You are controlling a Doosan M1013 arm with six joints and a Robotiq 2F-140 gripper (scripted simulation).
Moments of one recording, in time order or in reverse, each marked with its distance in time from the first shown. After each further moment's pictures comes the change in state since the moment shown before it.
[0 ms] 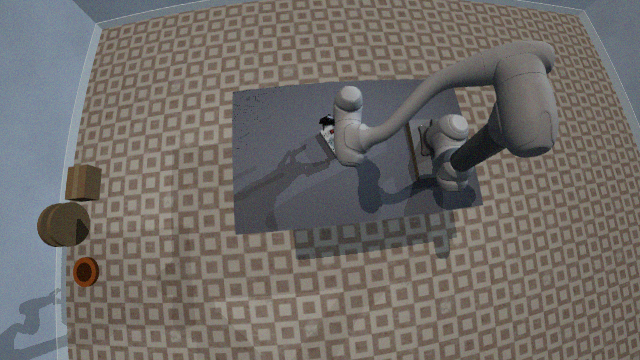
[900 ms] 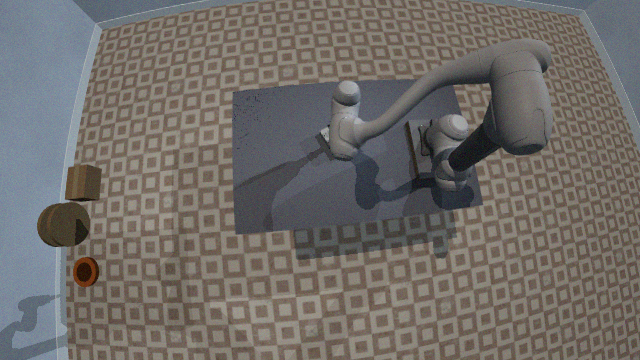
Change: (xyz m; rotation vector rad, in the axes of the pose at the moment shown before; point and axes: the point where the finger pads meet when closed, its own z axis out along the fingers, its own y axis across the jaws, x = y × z) arm 0.001 0.002 0.006 0.002 0.071 -0.839
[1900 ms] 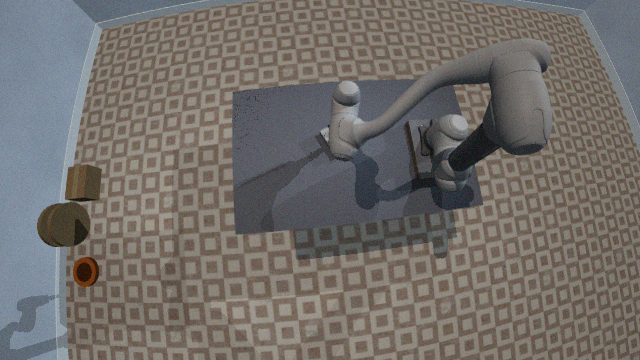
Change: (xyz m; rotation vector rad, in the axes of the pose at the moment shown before) arm 0.000 0.000 0.002 0.000 0.002 -0.010
